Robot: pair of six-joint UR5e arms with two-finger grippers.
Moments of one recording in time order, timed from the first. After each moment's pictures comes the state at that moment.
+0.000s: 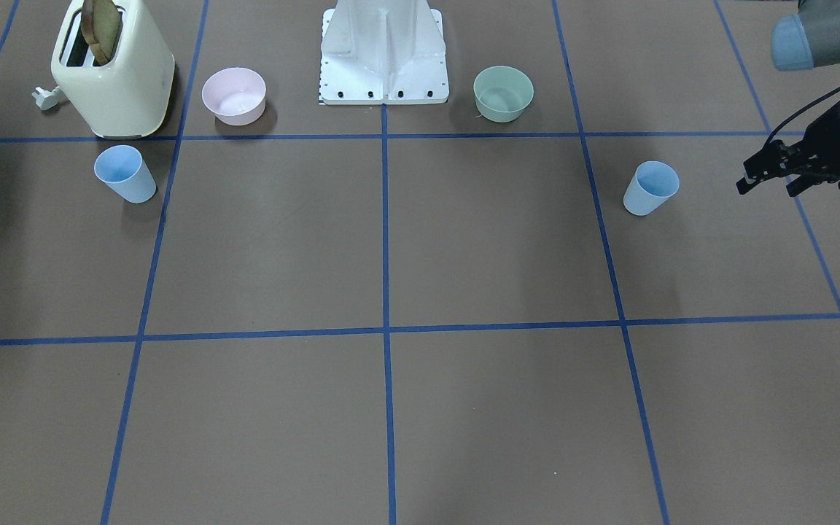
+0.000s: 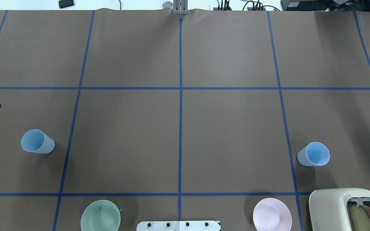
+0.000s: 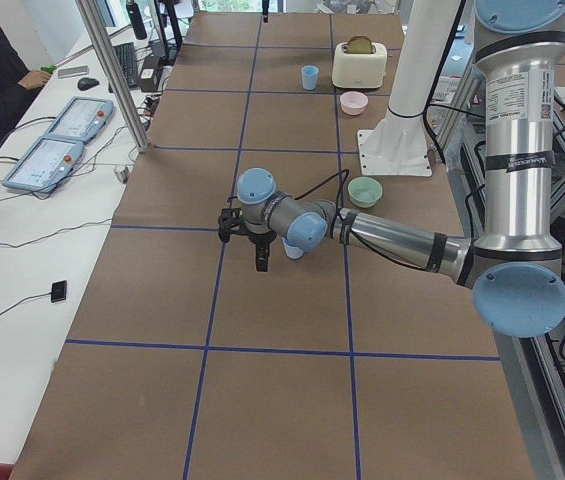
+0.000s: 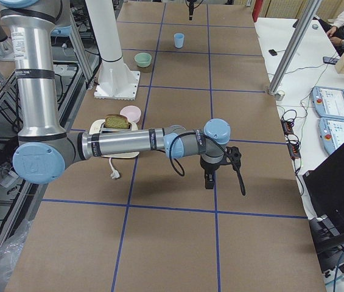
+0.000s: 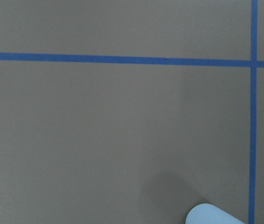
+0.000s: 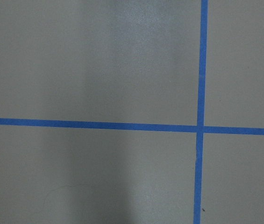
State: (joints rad) left arm -1.14 -1.49 -1.86 -1.88 -2.37 -0.66; right arm 1.42 -1.52 1.64 -1.49 2.34 0.22
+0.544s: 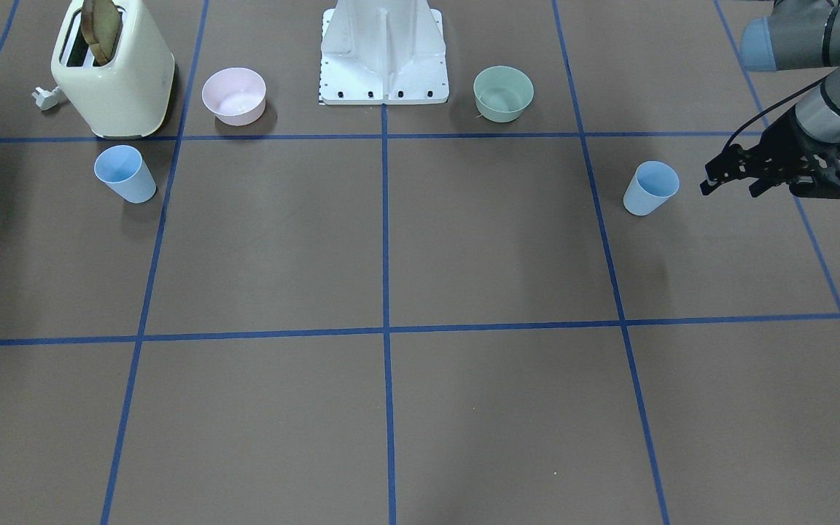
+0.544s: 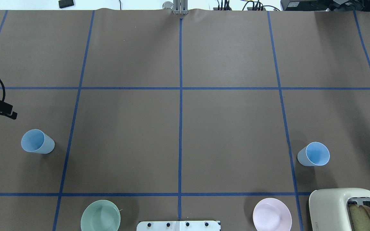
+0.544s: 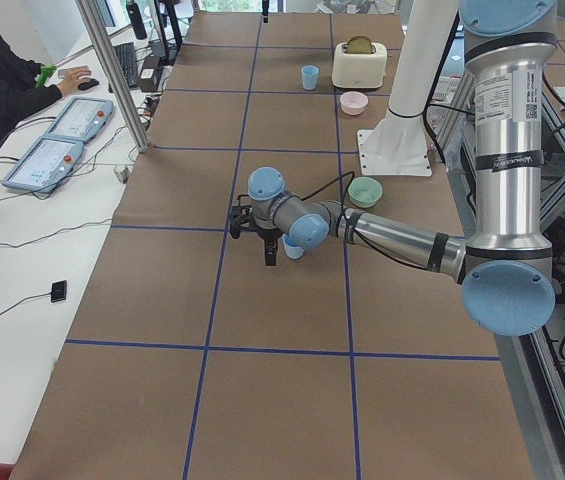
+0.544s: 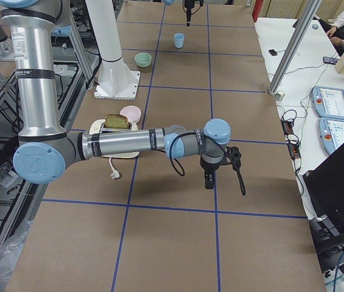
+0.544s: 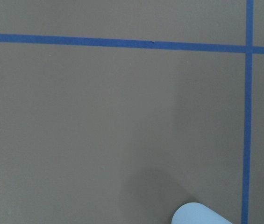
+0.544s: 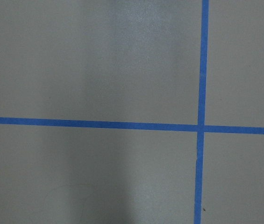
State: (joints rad) left arm -1.04 -1.48 -1.86 -1.97 -2.33 -0.78; right arm 1.42 -1.52 1.64 -1.49 2.34 0.22
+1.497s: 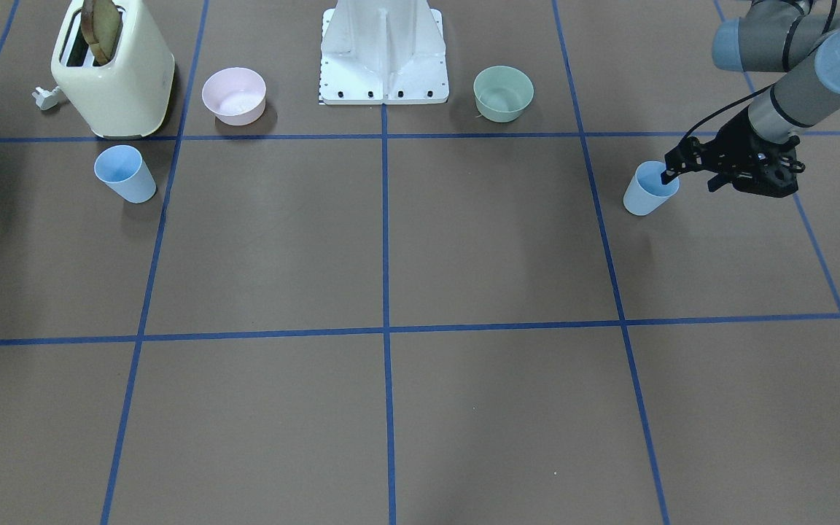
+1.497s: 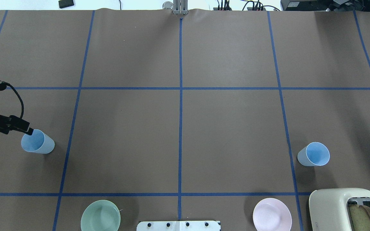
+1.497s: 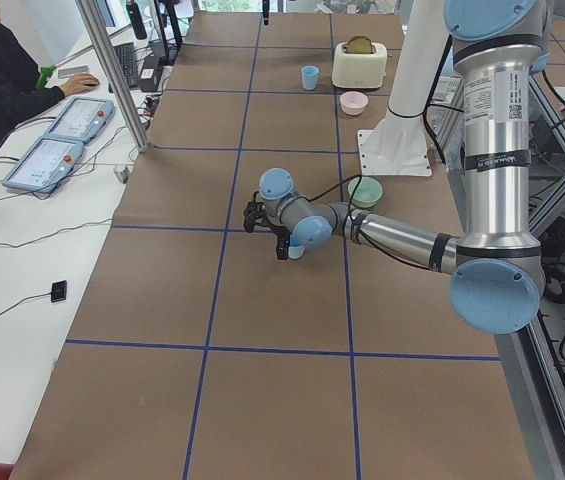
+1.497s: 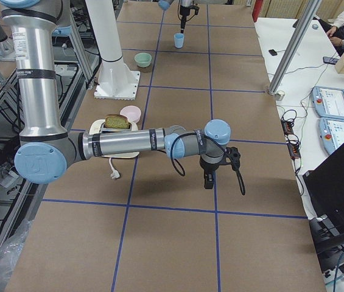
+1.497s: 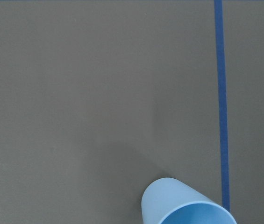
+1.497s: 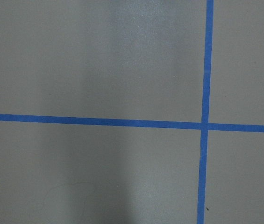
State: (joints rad) left arm -0.92 -1.47 -1.86 -2.04 -2.33 -0.79; right arm 1.40 -1.52 1.63 -1.49 2.34 0.22
